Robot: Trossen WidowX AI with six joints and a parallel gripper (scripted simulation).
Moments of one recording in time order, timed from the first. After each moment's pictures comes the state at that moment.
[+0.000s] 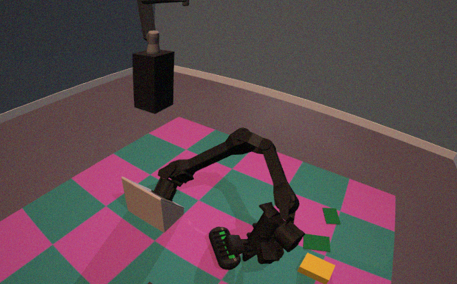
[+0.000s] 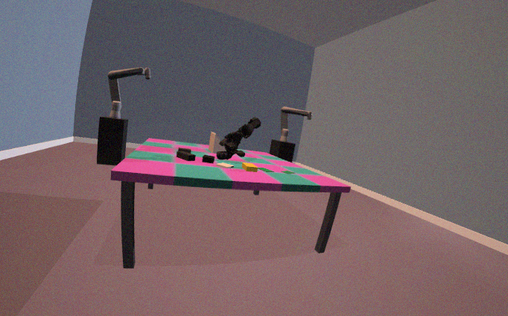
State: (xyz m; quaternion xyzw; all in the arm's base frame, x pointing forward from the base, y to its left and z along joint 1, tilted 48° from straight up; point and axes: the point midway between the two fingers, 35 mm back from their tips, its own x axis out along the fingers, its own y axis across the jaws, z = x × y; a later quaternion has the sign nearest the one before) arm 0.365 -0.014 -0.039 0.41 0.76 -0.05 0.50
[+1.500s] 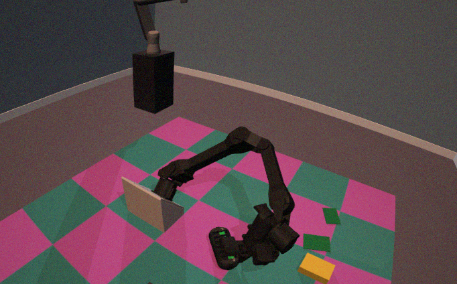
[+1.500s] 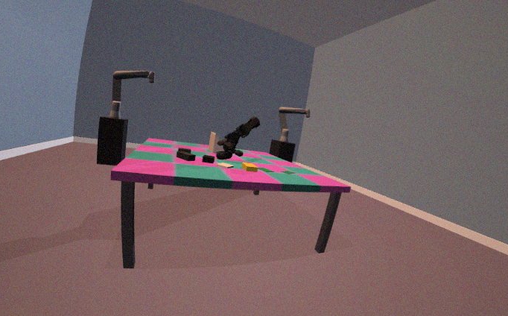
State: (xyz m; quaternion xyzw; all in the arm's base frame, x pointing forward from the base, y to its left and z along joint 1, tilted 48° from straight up) arm 0.355 -0.021 -0.049 0.41 0.76 -0.05 0.50
